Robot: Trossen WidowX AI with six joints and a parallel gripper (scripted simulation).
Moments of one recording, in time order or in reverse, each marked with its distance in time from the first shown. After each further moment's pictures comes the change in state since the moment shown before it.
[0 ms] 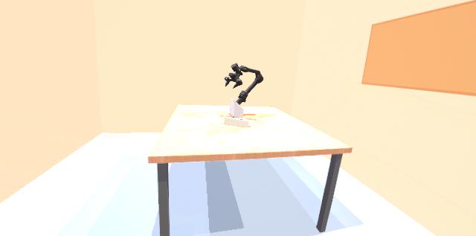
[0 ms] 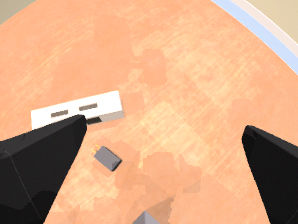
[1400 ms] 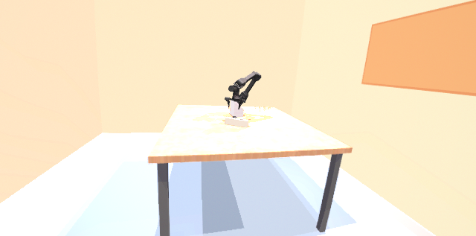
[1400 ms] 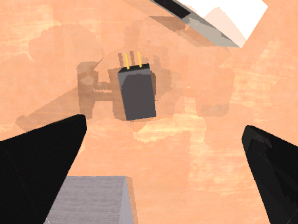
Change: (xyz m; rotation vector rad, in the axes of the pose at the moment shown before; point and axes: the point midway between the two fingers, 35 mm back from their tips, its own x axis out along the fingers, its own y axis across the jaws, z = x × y) arm 0.148 0.088 -0.101 -0.778 0.583 0.308
